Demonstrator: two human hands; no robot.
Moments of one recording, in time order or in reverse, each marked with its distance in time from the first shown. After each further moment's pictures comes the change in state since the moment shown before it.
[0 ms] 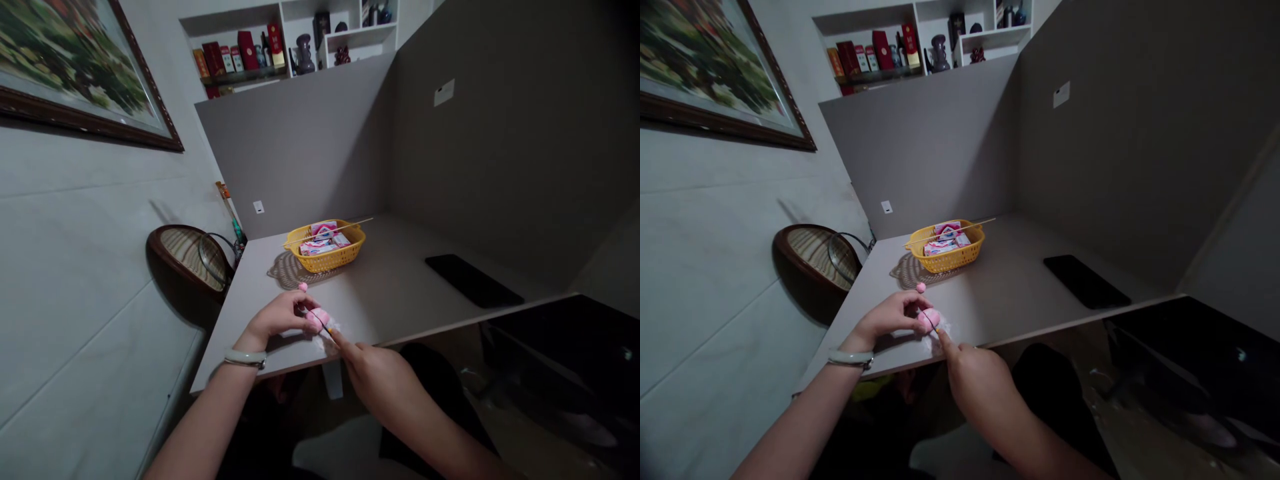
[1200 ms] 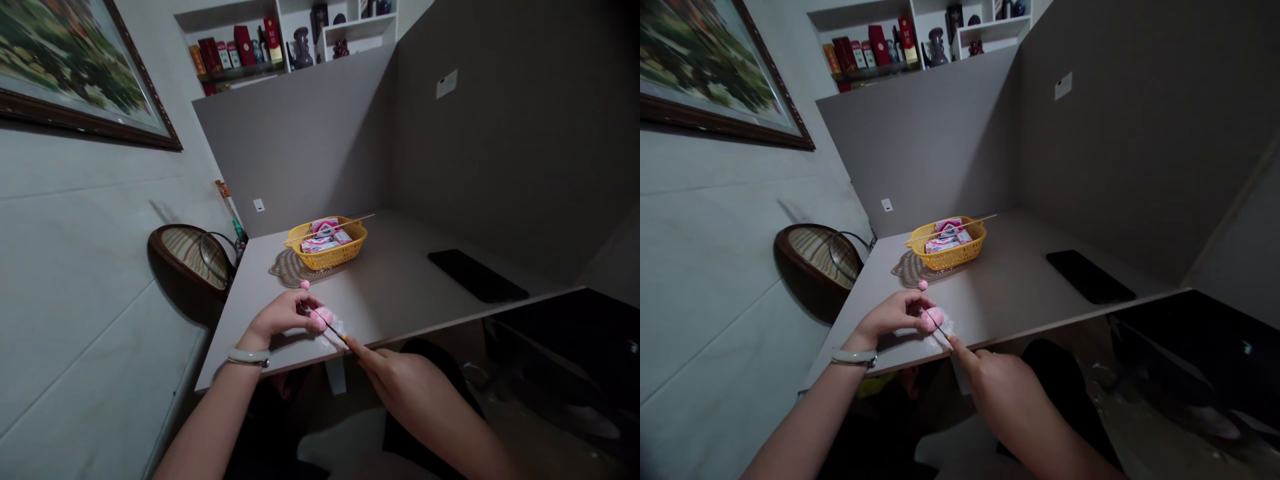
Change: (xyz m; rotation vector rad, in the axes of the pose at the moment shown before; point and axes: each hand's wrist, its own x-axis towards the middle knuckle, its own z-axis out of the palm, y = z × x) left_hand -0.001 -0.002 0.002 -0.060 -0.040 0.000; right_hand -0.014 0.013 -0.011 0.110 0.049 -0.080
